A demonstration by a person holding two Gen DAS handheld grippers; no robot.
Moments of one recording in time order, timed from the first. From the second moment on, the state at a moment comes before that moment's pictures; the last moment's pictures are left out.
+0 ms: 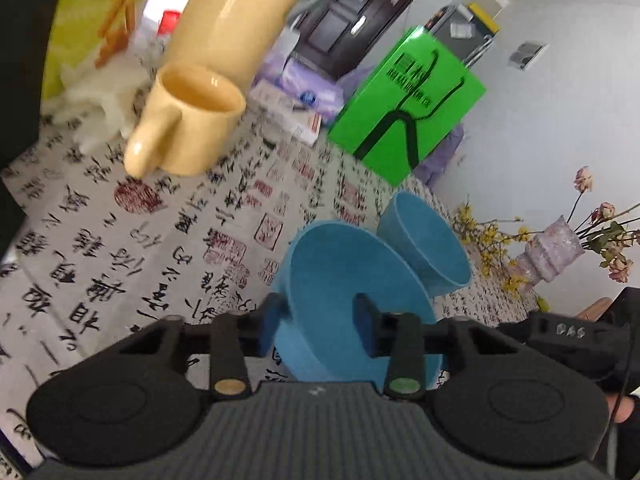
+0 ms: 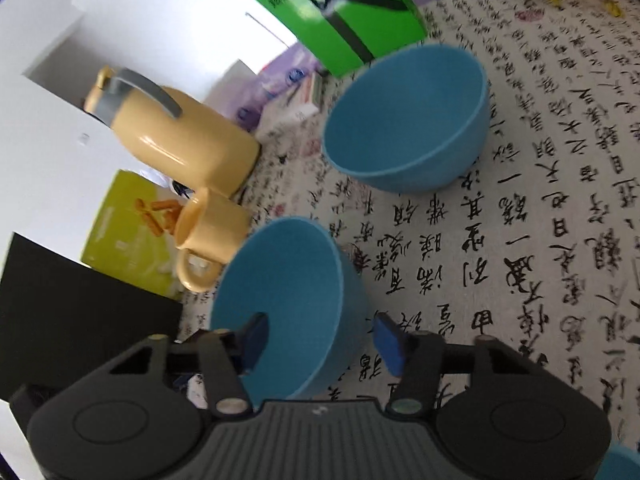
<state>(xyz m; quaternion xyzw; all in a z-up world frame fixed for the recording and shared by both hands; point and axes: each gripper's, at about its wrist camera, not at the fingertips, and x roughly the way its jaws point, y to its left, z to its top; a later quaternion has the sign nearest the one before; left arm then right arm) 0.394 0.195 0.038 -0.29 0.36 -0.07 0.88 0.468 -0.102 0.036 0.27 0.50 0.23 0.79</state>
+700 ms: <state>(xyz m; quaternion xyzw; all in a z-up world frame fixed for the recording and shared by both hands) 0.388 0.200 0.051 -0.29 0.34 -0.06 0.89 0.473 -0.088 0.034 0.23 0.49 0.22 0.81</state>
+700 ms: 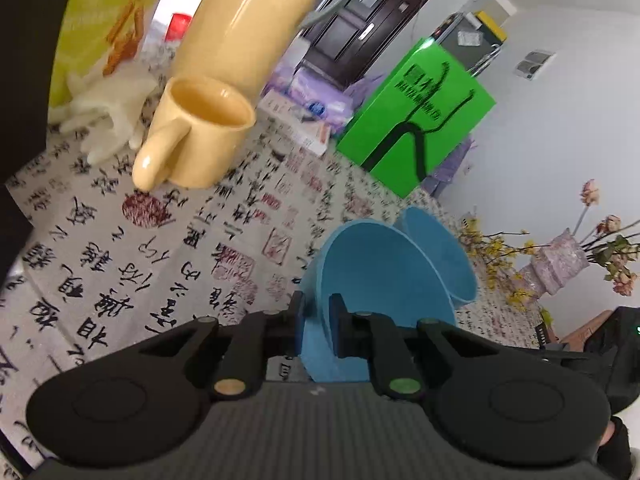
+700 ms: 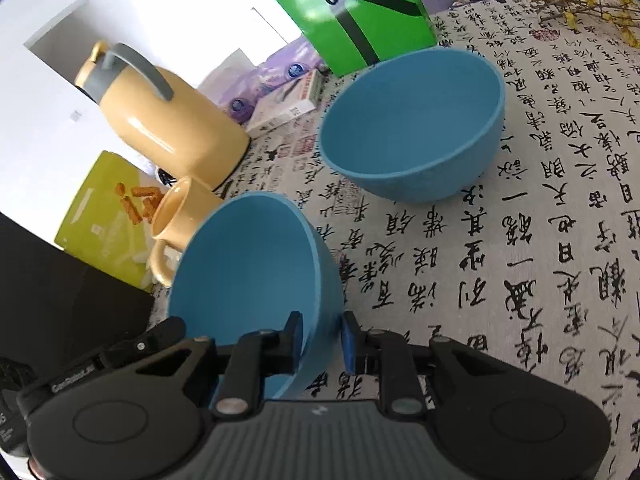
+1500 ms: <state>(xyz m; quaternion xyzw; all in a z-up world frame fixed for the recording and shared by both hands) 0.245 0.131 0.126 -0.27 0.30 -0.11 0.91 0.325 -0.164 0.095 0.24 0.43 0.23 0.84</state>
